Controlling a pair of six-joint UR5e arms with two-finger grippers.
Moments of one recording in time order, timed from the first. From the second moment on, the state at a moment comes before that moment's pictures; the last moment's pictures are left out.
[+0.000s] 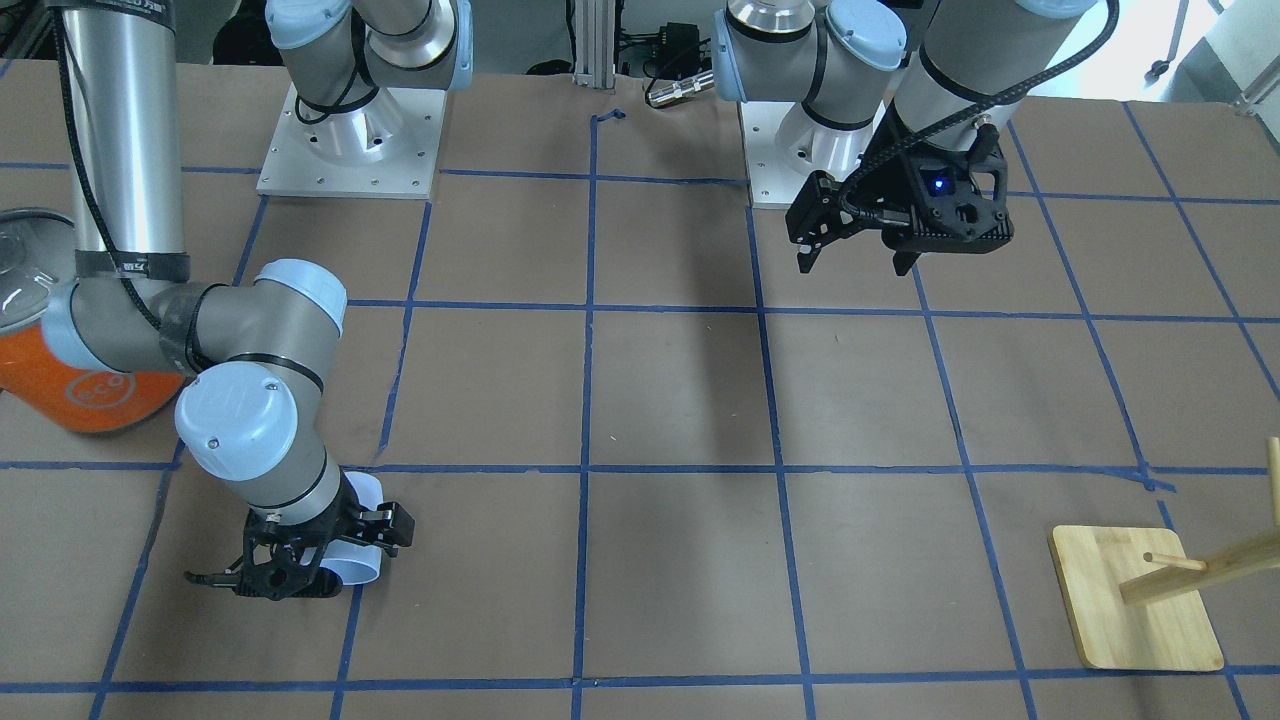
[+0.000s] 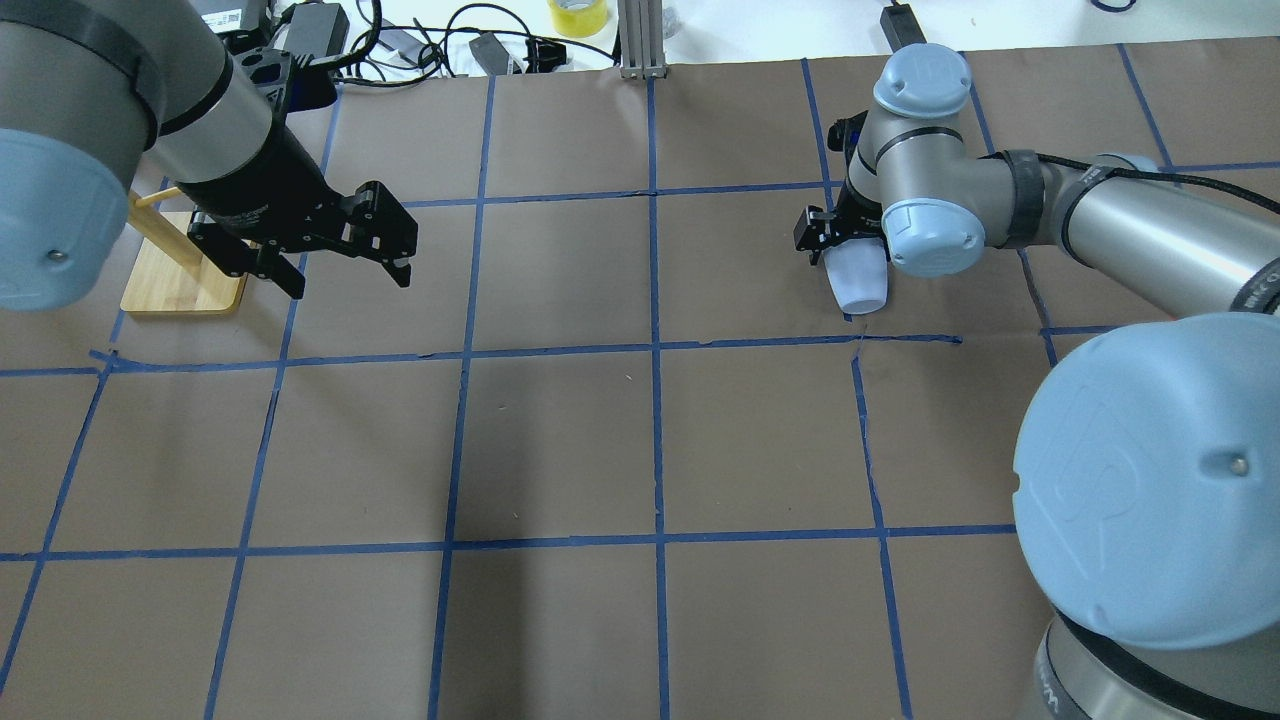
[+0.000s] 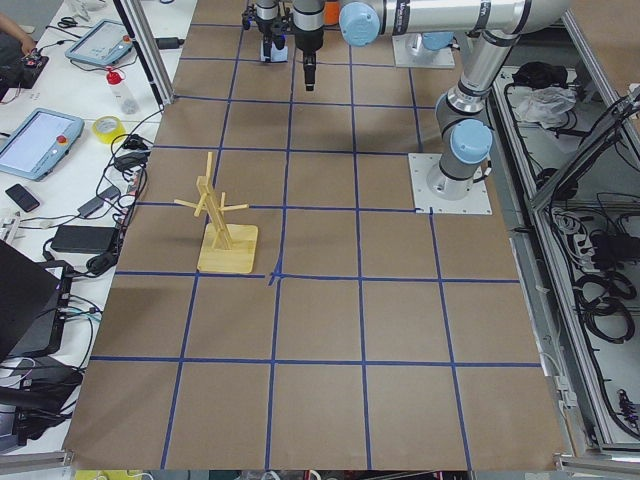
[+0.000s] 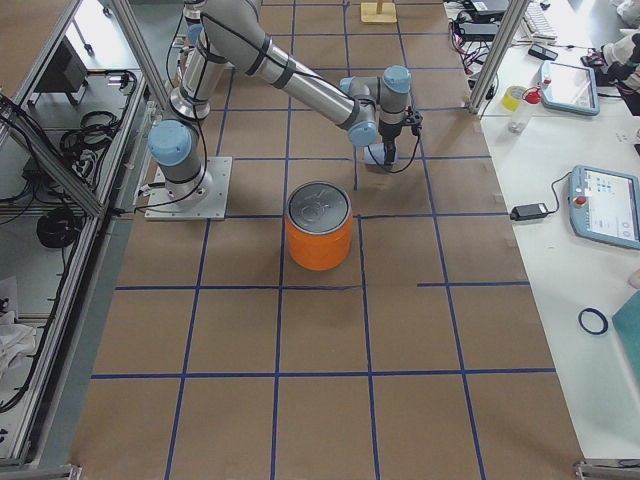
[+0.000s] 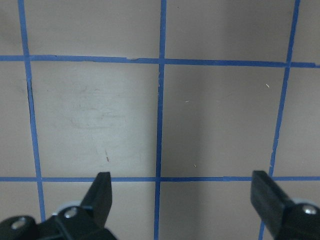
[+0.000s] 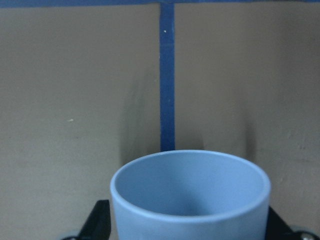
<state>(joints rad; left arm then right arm) -1.54 -1.53 -1.68 -1.51 1.51 -0.01 1.55 -1.00 1.66 -2.29 -1.58 -0.01</state>
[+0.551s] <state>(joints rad) -1.54 -1.52 -1.68 -1.51 1.53 0.00 1.57 -1.04 1.67 -2.29 -1.57 -0.01</state>
